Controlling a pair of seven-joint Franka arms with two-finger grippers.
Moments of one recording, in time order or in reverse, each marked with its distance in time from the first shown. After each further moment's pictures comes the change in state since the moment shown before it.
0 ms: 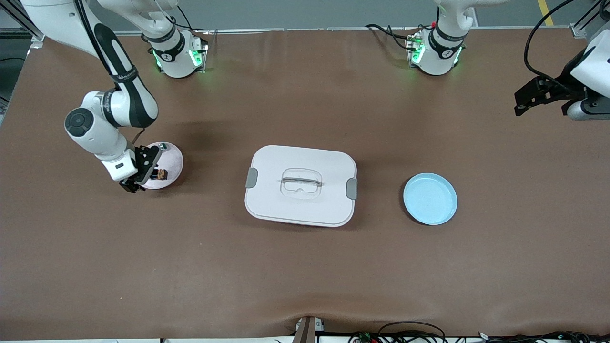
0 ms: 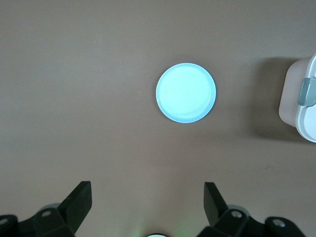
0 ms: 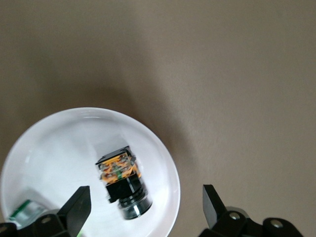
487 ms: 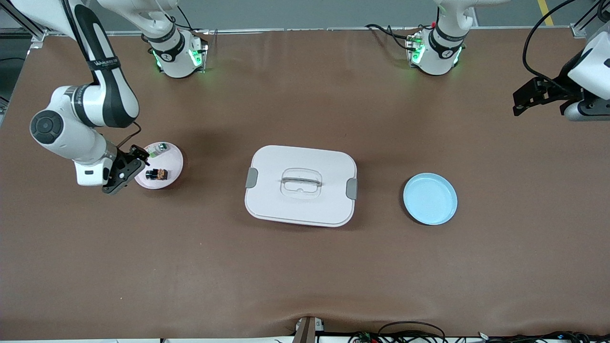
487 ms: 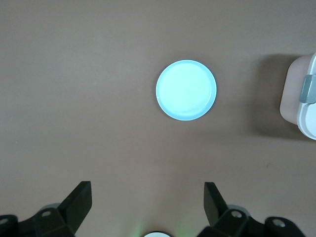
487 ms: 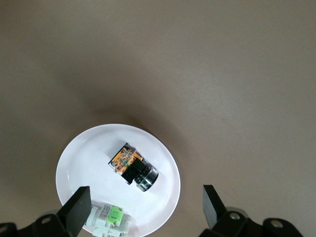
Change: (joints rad) left arm 0.000 0.000 0.000 -0.005 0.000 -0.005 0.000; right arm -0.002 -0.057 -0.001 0.150 0.000 -0.261 0.401
